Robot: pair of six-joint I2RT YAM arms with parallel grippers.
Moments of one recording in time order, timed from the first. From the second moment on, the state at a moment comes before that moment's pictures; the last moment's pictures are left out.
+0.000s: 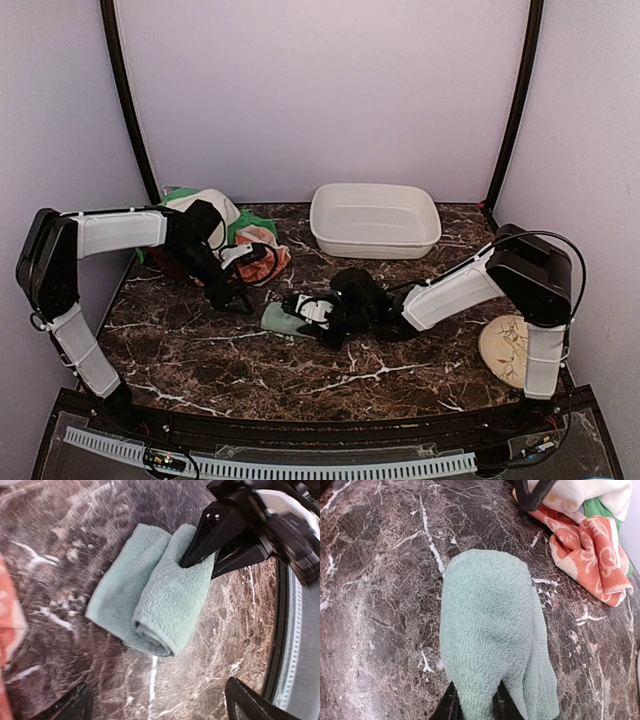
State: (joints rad) left arm -0.42 1.72 1.19 -0.81 0.66 0.63; right arm 1.05 1.98 1.01 0.34 -0.12 -0.42
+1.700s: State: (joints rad) left arm -0.84 1.73 0.78 0.20 -0.04 1.11; right arm 0.78 2.26 1.04 0.99 -0.92 1.18
